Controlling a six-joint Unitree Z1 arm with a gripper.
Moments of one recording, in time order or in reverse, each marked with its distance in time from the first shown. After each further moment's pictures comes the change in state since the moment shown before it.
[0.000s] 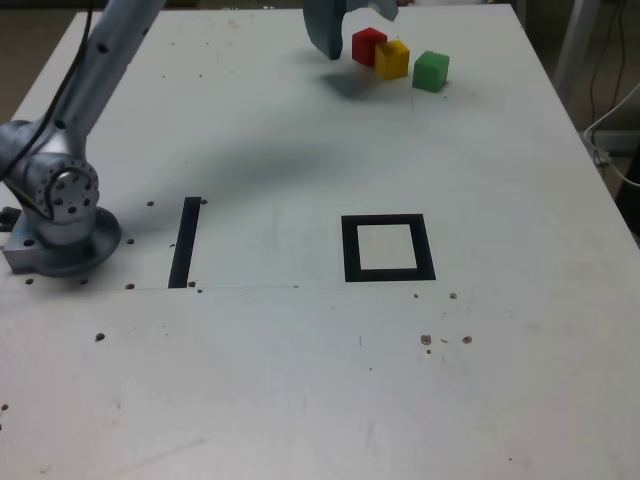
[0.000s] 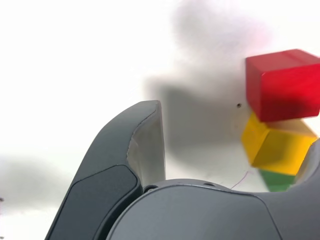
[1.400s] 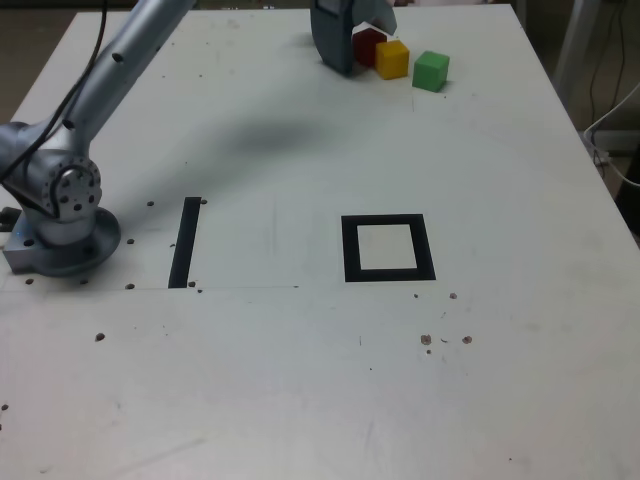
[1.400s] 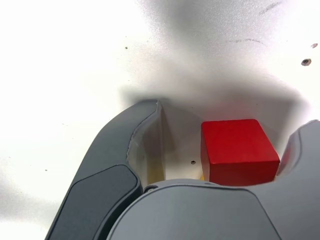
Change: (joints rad) arm 0.088 0.183 -0.239 0.015 -0.103 -0.018
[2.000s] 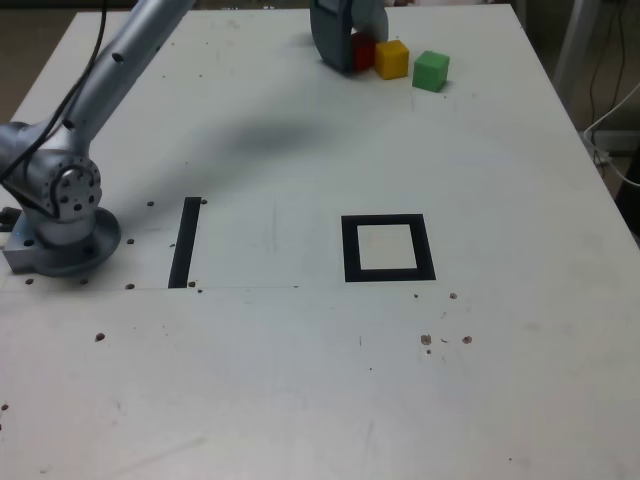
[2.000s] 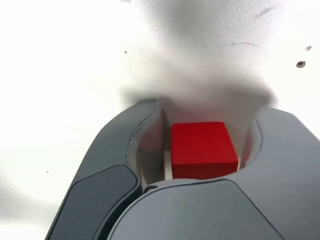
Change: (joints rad) arm -0.001 -0.002 -0.005 0.000 0.008 0.013
